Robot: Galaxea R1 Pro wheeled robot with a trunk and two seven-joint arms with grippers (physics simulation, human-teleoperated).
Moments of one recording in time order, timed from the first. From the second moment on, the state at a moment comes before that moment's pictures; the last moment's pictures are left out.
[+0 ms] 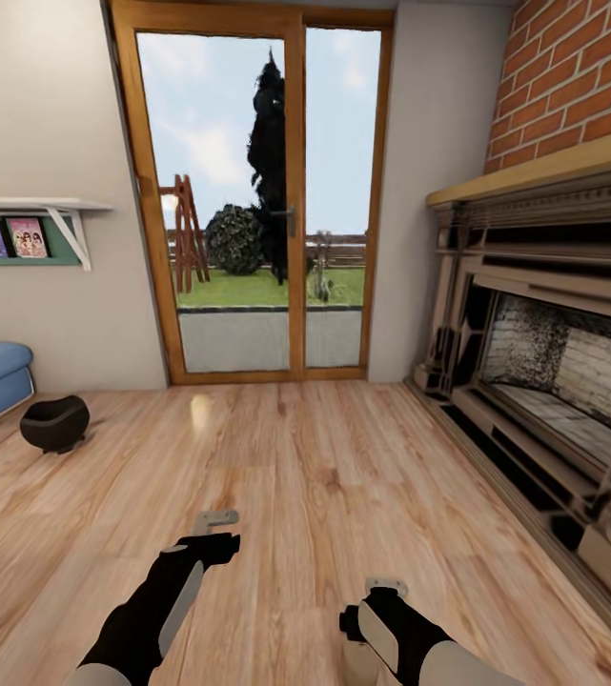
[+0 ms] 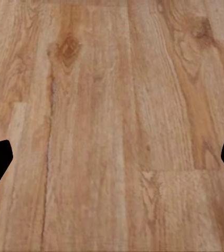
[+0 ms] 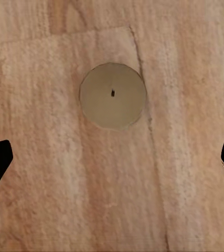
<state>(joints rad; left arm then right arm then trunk) -0.45 -0.05 -0.08 -0.88 0.16 0.47 0.15 -0.61 0.17 0.35 -0.27 -0.48 0.41 -0.35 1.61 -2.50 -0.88</state>
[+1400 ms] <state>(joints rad) -0.45 -0.05 -0.08 -0.88 0.16 0.47 0.15 -0.61 0.17 0.35 -0.27 -0.48 0.41 -0.35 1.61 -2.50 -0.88</state>
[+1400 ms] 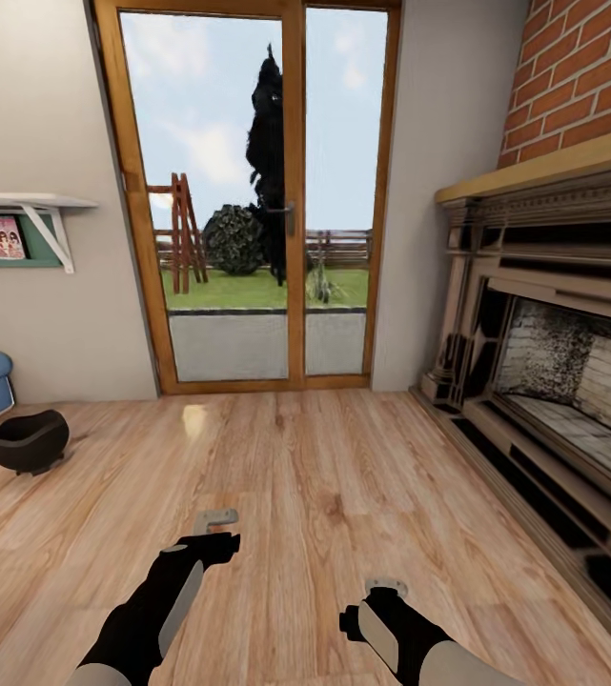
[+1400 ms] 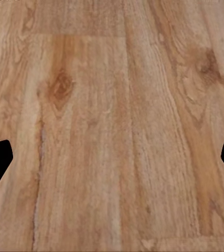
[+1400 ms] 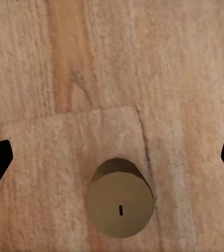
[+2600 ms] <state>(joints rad) -0.29 -0.05 -0.08 -1.18 0.16 0.50 0.14 -0.61 0.17 0.37 -0.30 -0.48 0.40 -0.30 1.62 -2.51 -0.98</state>
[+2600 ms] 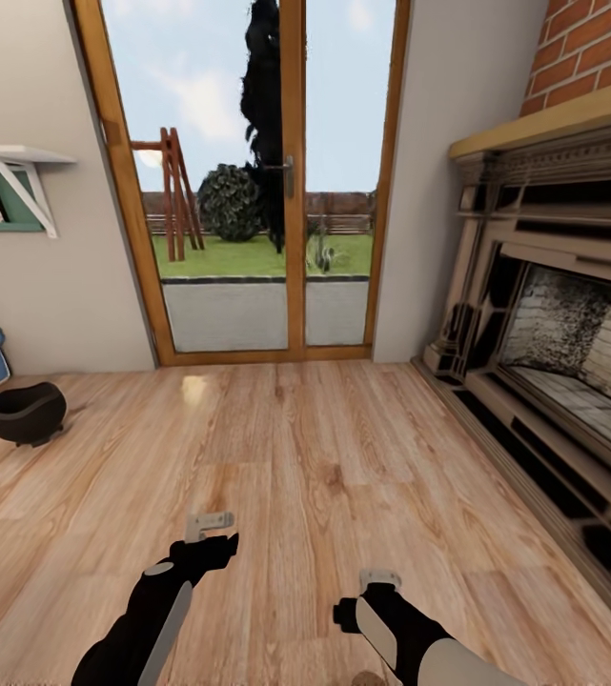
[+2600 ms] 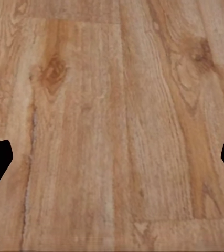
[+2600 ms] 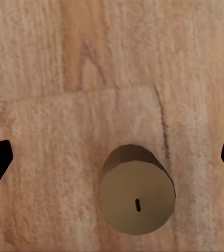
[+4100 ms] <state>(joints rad) -0.29 -0.05 -0.08 -1.18 0.16 0.49 0.14 -0.61 0.15 0.36 -0.27 -0.48 0.40 -0.30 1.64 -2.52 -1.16</state>
